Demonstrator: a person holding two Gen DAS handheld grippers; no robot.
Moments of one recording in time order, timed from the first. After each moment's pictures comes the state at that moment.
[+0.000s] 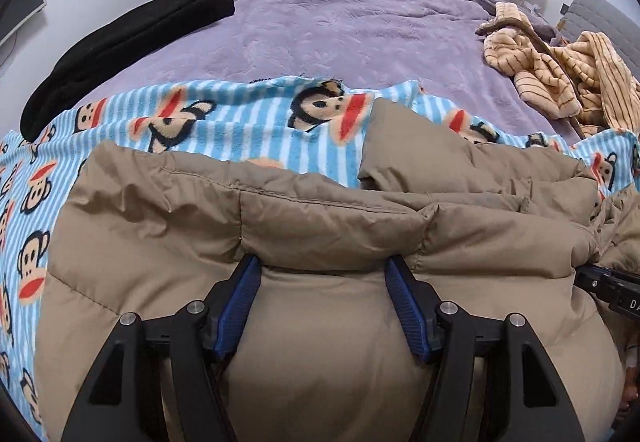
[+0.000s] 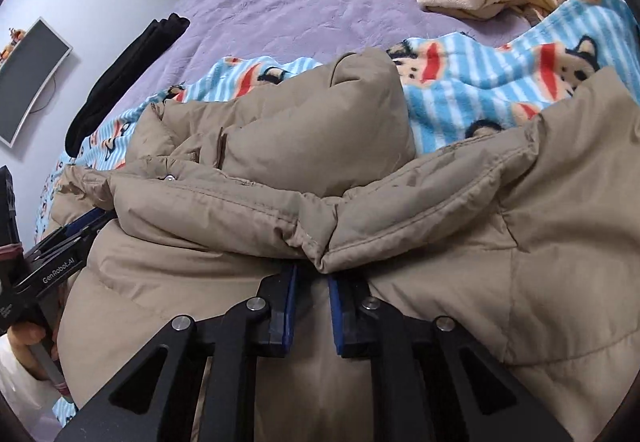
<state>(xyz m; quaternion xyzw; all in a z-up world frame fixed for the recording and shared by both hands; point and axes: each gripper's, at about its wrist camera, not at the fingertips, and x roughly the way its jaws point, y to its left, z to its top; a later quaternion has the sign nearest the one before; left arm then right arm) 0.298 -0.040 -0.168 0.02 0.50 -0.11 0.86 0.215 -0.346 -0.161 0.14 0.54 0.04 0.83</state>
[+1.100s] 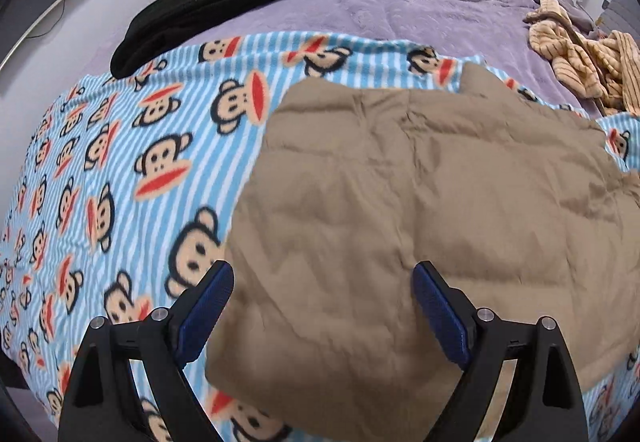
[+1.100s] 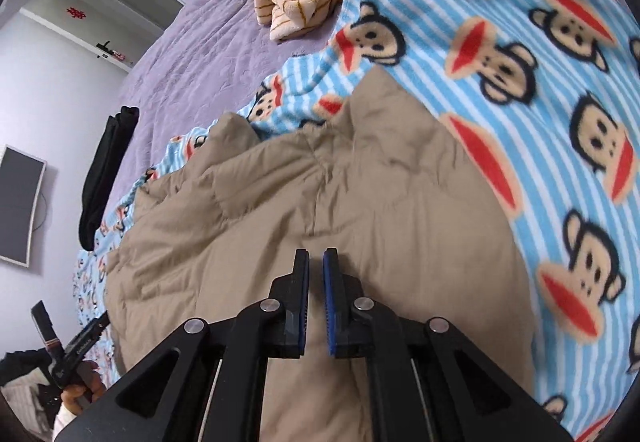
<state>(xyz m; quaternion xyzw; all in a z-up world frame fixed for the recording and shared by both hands) 0.196 0.054 -0.128 0.03 0.56 -0.03 0.83 0.126 -0.432 -0.108 0.32 0.52 -0.06 0.79</state>
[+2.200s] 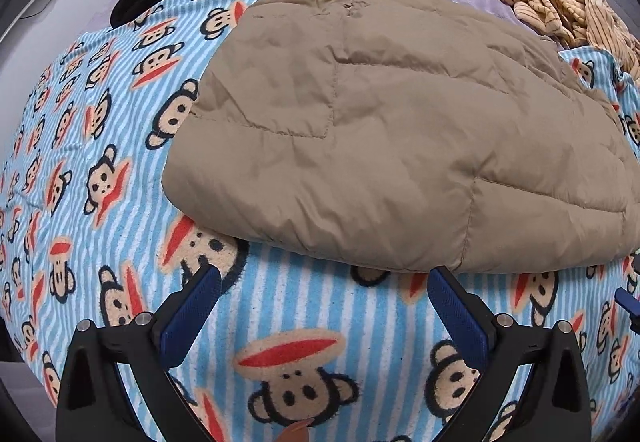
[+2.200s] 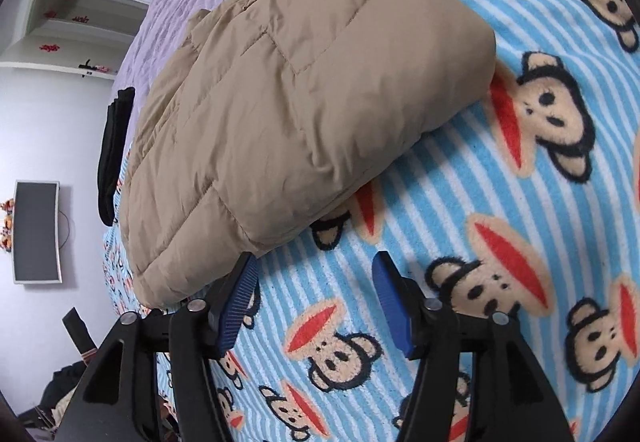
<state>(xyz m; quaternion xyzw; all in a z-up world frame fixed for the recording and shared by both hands) 0.092 0.040 -0.143 0.03 0.59 -0.05 0.80 -0.034 -0.379 -0.140 0.43 0.54 -0.07 0.72</state>
